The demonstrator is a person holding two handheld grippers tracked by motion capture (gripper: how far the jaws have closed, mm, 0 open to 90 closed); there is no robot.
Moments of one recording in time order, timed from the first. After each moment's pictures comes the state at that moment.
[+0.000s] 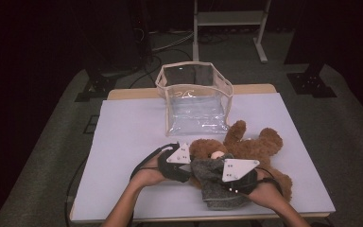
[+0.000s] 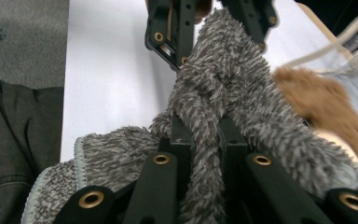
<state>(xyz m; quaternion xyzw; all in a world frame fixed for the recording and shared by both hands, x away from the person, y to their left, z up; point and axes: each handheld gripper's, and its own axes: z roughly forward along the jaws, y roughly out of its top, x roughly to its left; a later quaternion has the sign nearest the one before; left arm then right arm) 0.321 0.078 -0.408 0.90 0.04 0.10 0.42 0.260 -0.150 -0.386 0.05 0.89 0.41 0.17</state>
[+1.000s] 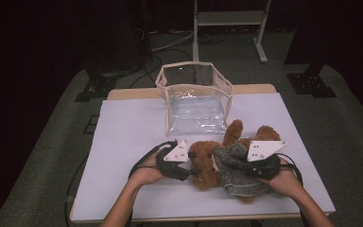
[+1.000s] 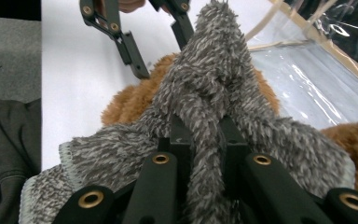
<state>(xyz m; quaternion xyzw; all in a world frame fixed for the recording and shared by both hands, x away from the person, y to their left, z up) 0.320 0.078 -0.397 0.90 0.03 0.11 0.43 0.285 -0.210 -0.367 0.13 0.88 0.44 0.15</state>
